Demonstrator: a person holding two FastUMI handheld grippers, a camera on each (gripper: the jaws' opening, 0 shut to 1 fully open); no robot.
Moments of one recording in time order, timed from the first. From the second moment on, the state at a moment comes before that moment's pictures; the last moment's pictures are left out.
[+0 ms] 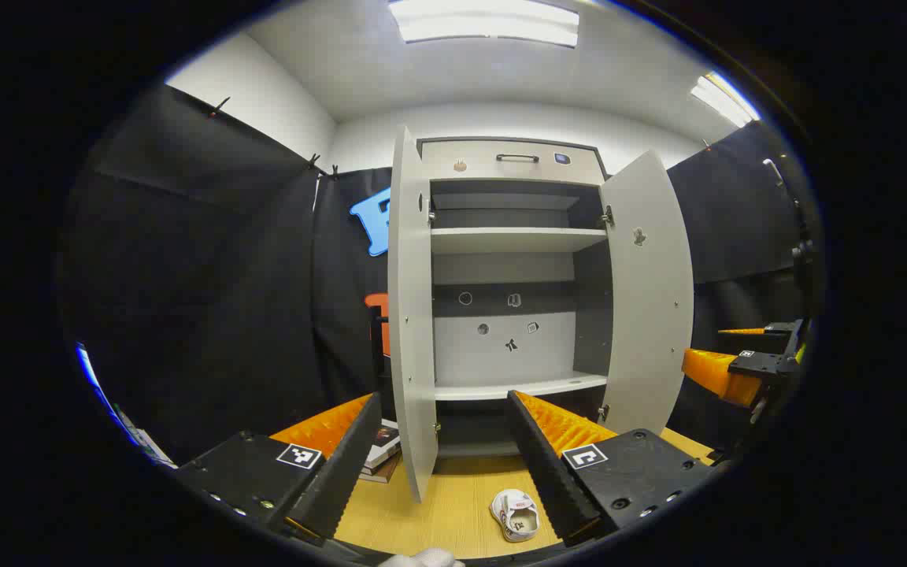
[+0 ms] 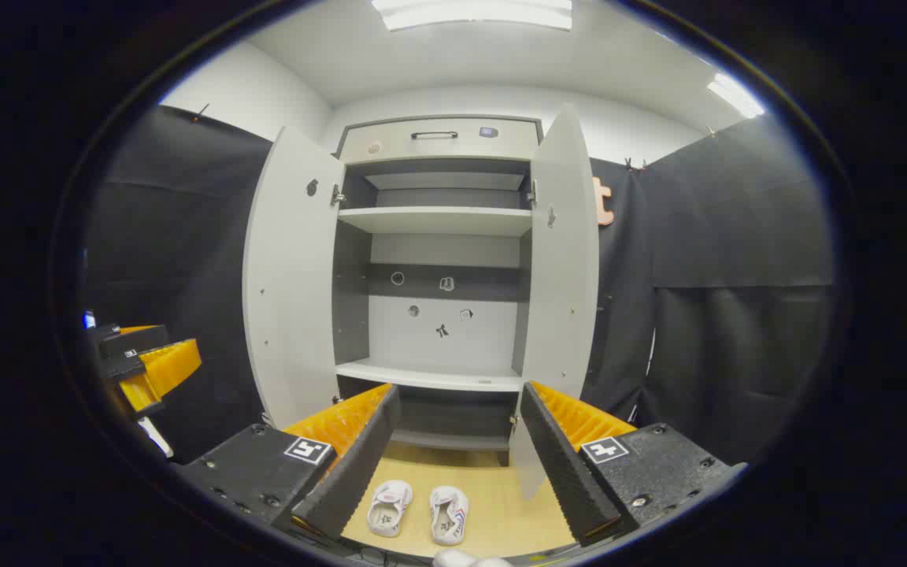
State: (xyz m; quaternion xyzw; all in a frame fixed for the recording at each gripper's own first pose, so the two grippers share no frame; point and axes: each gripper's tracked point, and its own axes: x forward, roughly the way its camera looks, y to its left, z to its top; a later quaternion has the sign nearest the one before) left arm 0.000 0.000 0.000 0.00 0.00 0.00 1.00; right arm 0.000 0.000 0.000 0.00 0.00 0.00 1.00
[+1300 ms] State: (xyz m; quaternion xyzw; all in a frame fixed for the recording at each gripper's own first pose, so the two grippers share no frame) left arm -0.015 -0.018 -0.003 0.00 0.00 -0.01 1.00; right arm -0.006 0.000 -0.096 -0.03 0.10 0.02 0.99
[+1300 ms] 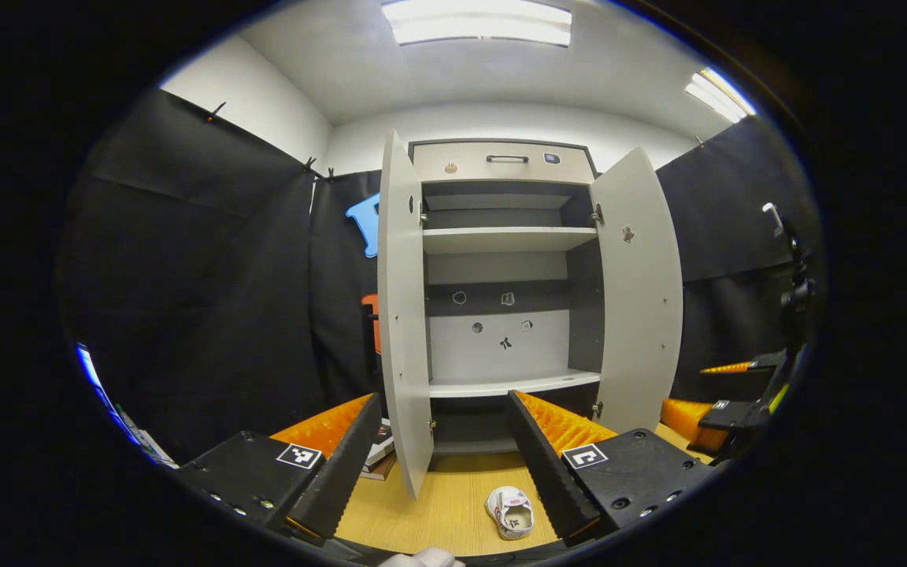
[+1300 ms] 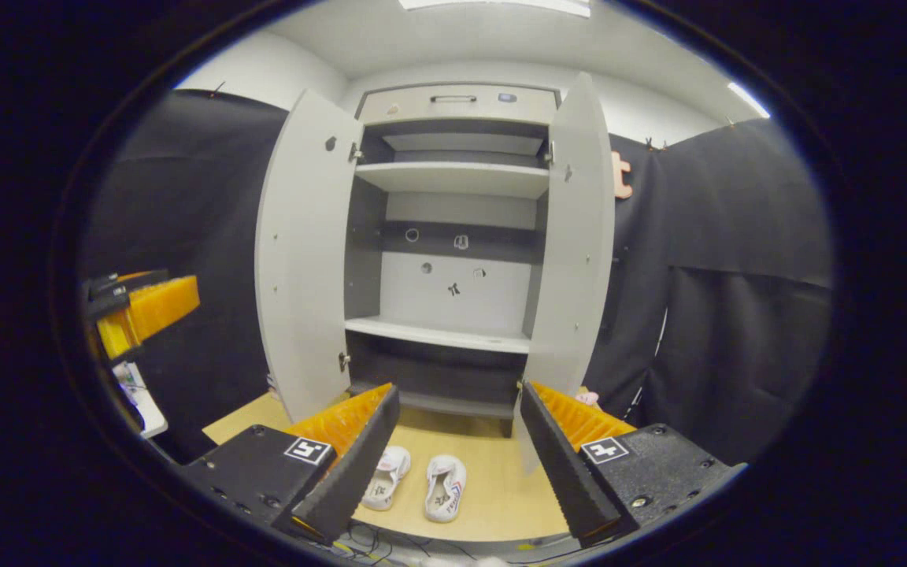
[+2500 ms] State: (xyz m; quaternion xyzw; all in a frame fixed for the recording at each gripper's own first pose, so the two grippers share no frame) left arm 0.006 -0.015 -0.025 0.04 0.04 0.05 1.00; right arm 0.142 0.048 -0.447 -0.01 0.39 0.06 0.92
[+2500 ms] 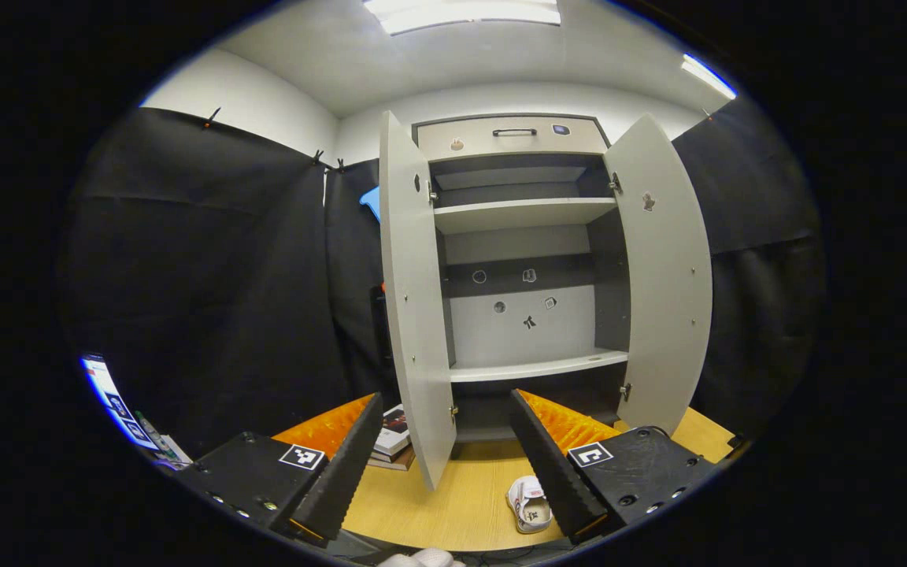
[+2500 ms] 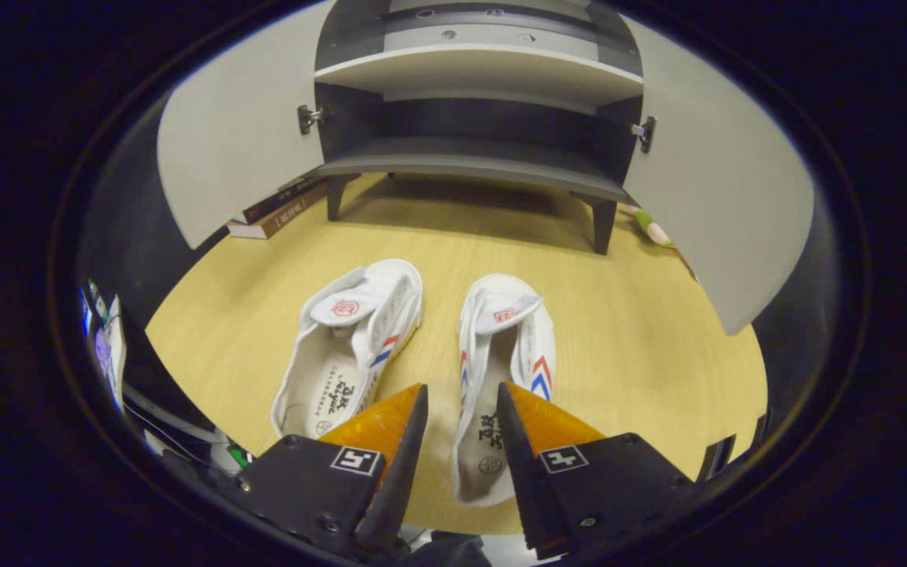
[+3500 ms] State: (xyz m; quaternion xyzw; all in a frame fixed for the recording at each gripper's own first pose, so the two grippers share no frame) left arm 0.036 -0.025 -0.029 0.02 0.03 0.06 1.00; right arm 0.164 0.033 -0.352 0.00 0.34 0.10 0.94
